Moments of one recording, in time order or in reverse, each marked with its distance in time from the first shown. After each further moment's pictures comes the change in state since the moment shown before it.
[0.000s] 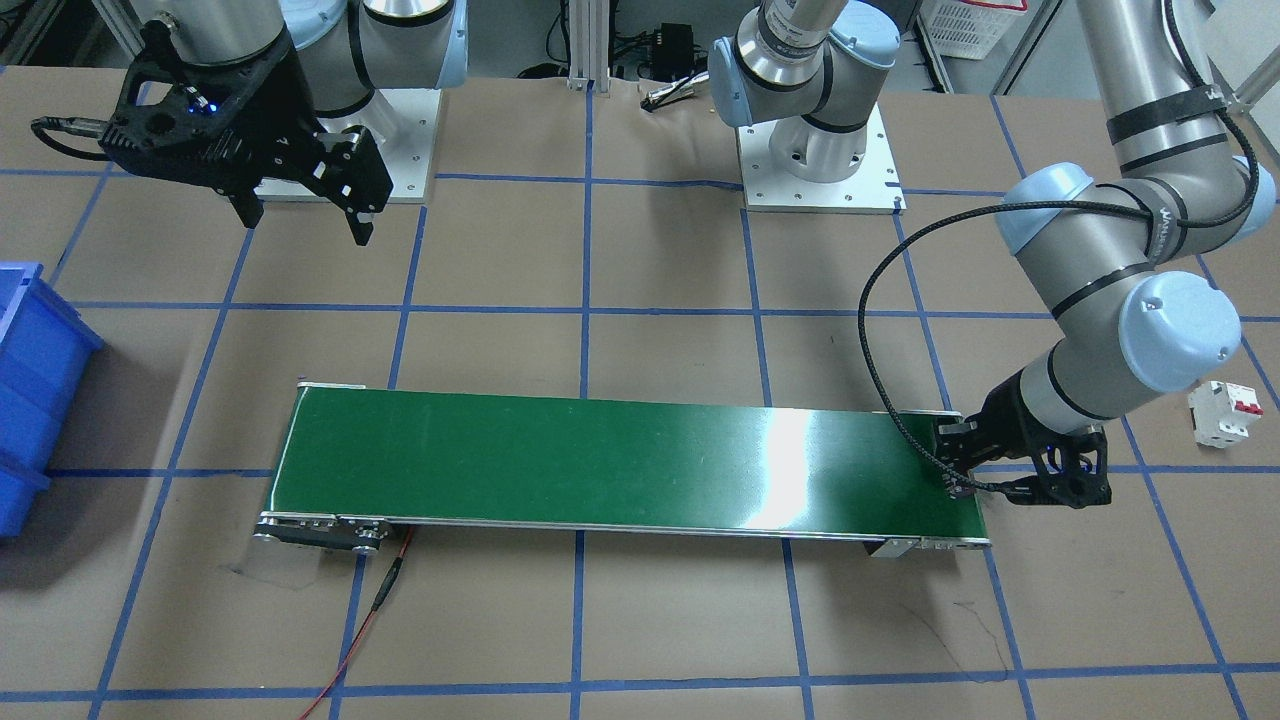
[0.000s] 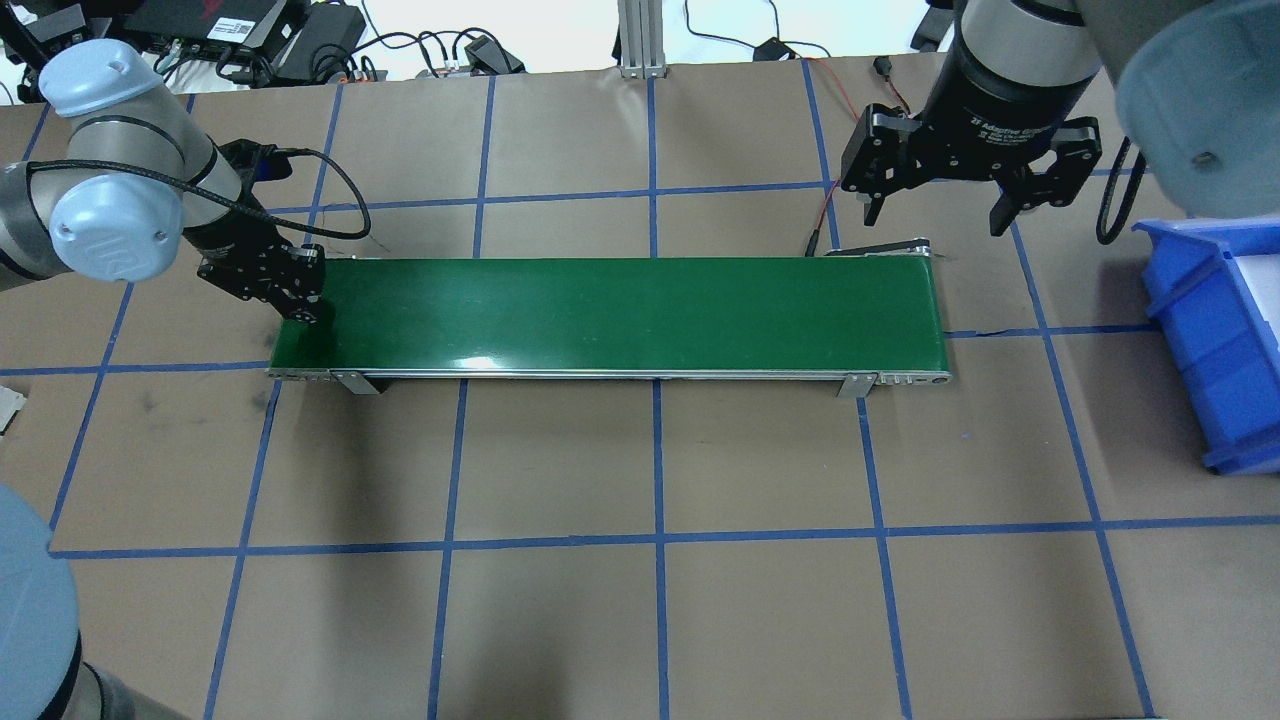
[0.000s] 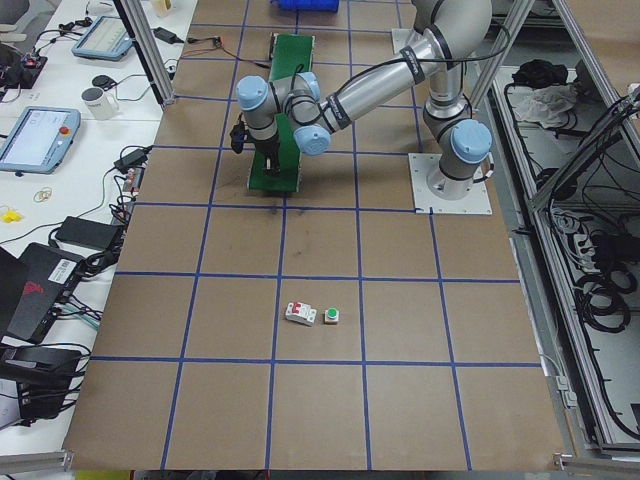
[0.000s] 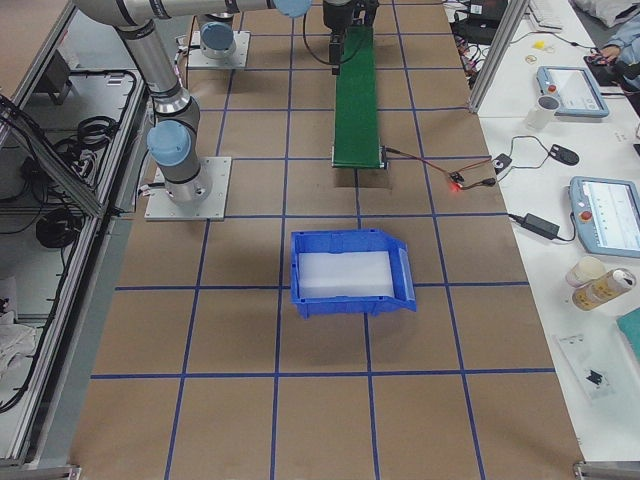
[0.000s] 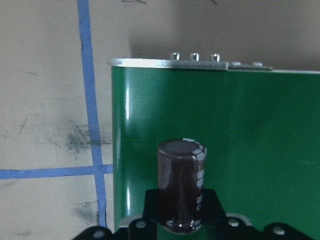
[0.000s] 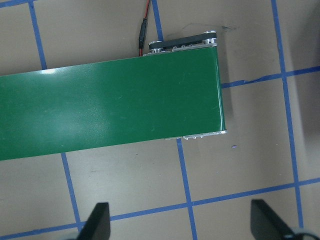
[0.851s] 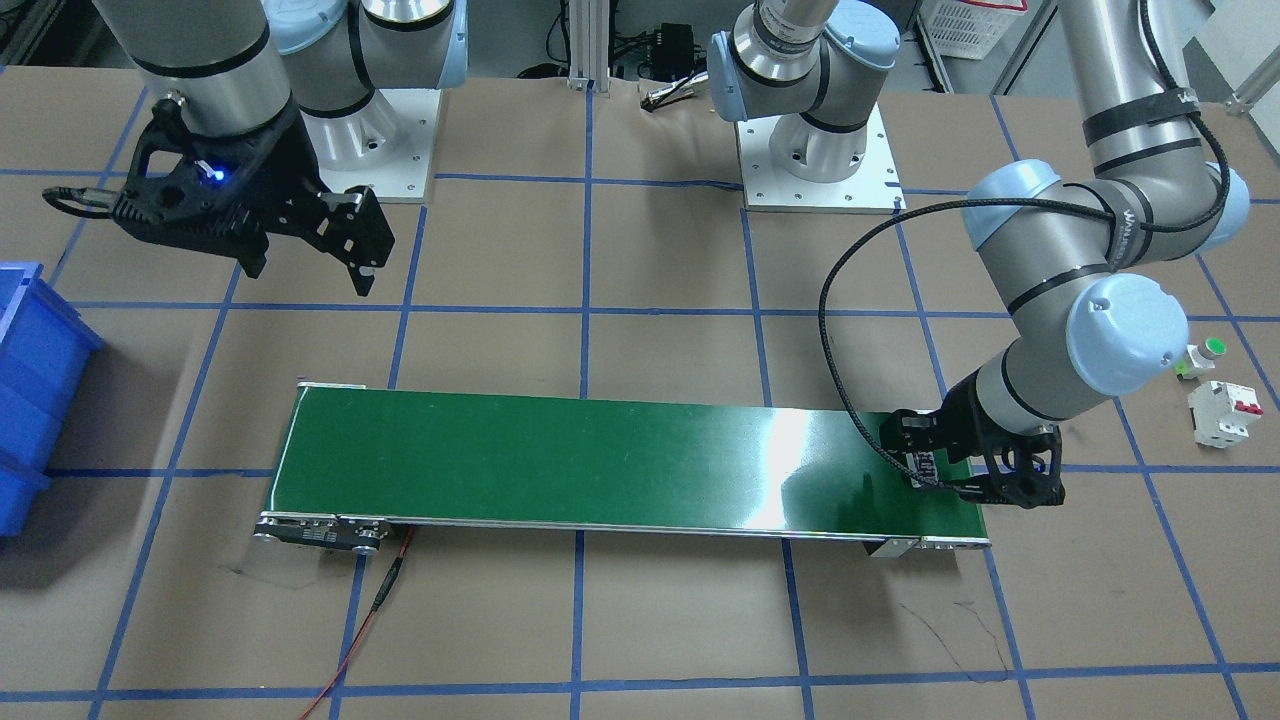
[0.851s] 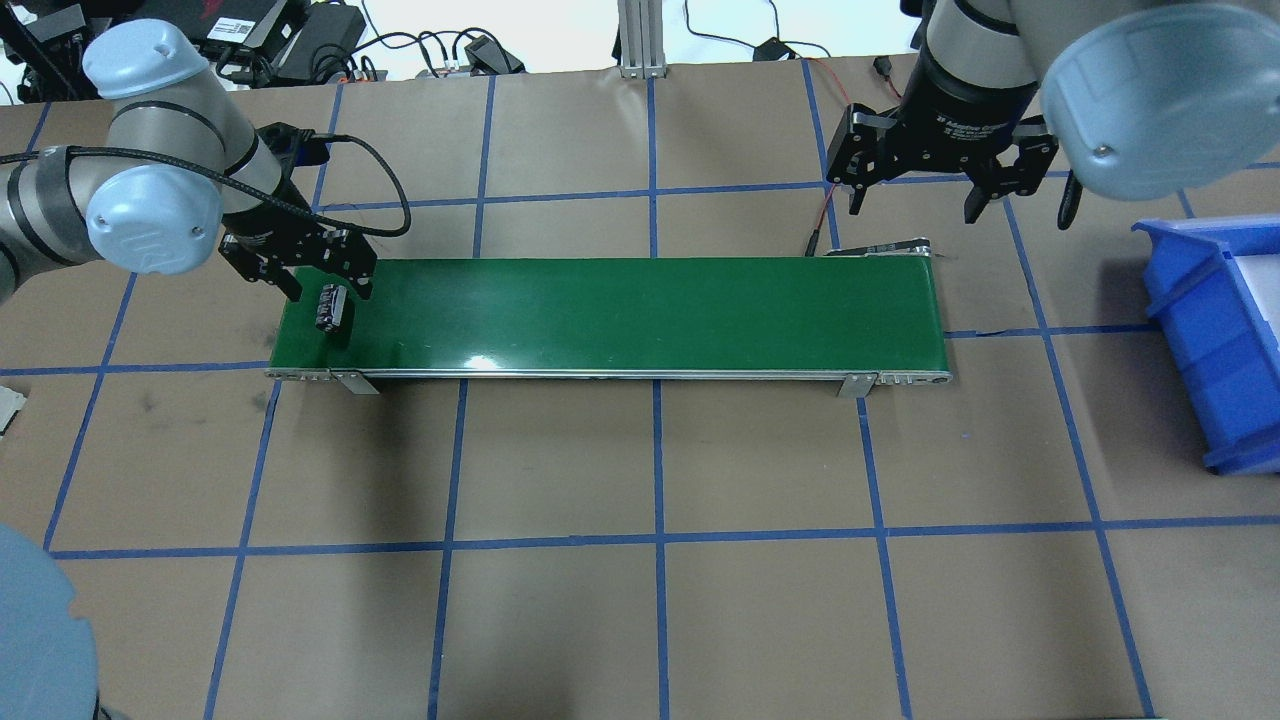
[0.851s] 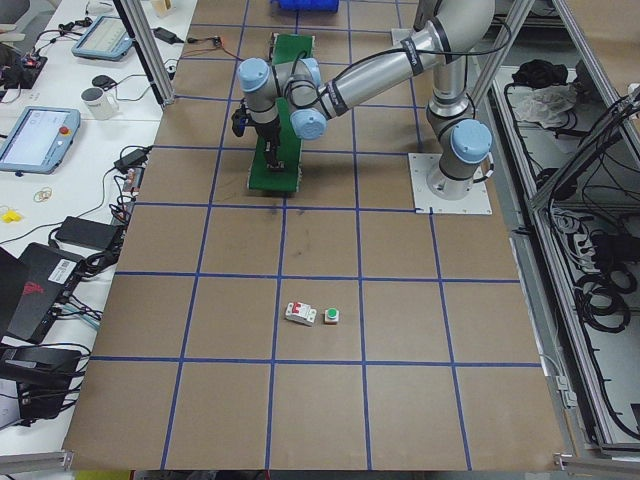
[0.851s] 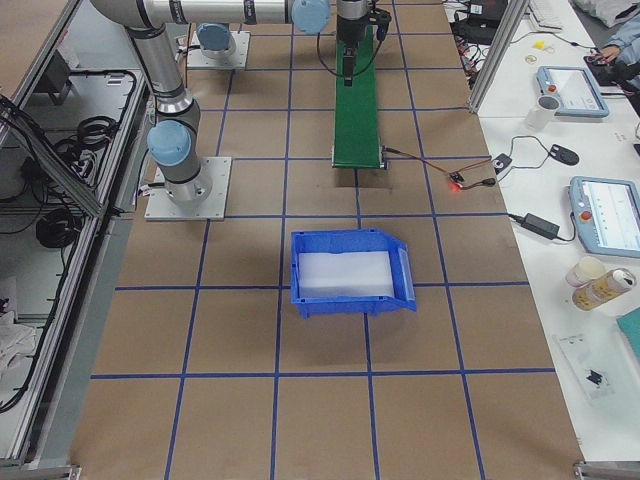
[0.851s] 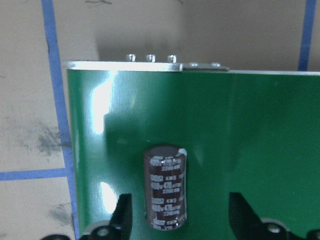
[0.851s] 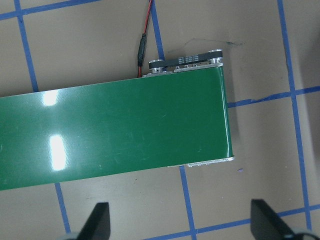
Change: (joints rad) left arm -0.081 0.024 0.008 -0.002 0.003 -0.053; right arm -0.002 0.081 0.010 -0.098 -0.012 0.002
